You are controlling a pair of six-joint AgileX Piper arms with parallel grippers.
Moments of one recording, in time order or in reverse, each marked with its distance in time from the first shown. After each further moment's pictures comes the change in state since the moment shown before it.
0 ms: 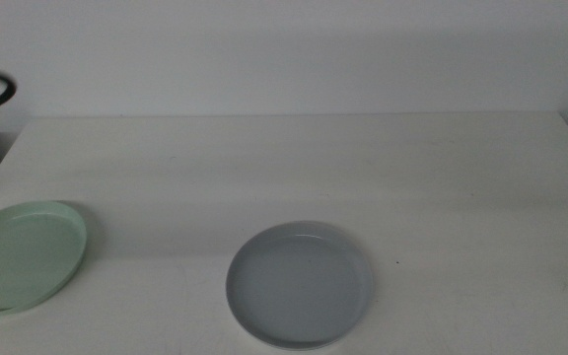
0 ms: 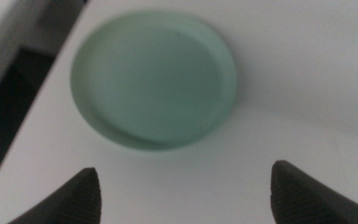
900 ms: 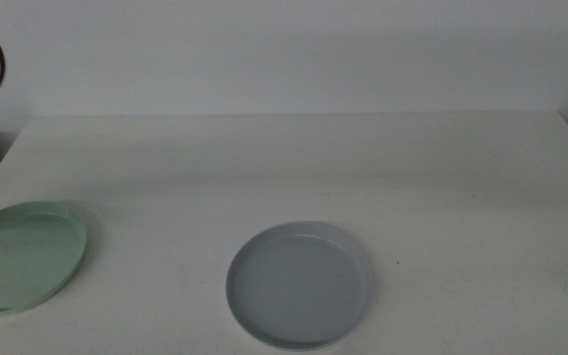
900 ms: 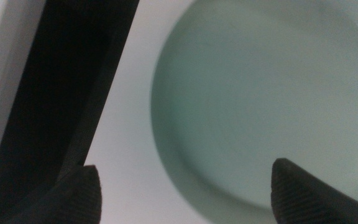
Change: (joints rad) left arm 0.252 0.805 -0.465 -0.025 0.117 0.230; right arm 0.000 0.000 0.000 0.000 -0.001 0.000
